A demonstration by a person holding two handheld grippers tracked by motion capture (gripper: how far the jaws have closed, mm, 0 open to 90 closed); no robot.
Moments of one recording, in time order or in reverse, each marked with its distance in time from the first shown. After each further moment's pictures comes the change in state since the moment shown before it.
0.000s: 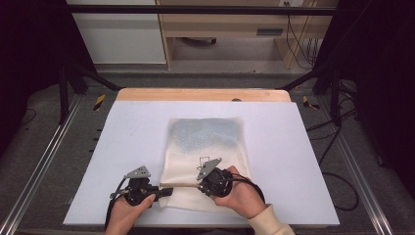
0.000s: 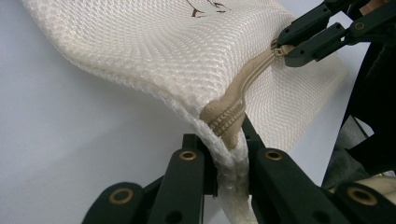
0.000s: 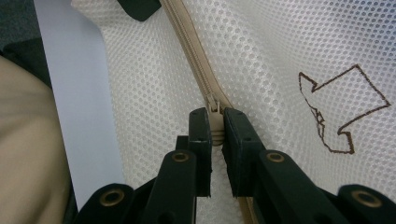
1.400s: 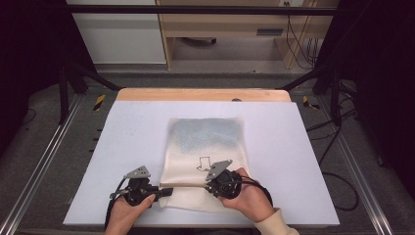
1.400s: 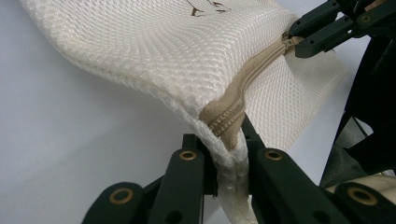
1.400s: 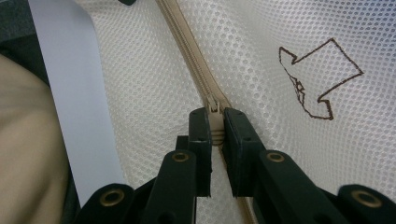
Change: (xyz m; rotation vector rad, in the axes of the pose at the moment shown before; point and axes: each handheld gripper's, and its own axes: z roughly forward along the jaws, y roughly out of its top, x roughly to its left) left arm -0.001 0.000 -0.001 -0.002 -0.004 0.002; right arm -0.003 -0.017 -0.014 -0.016 -0.034 0.027
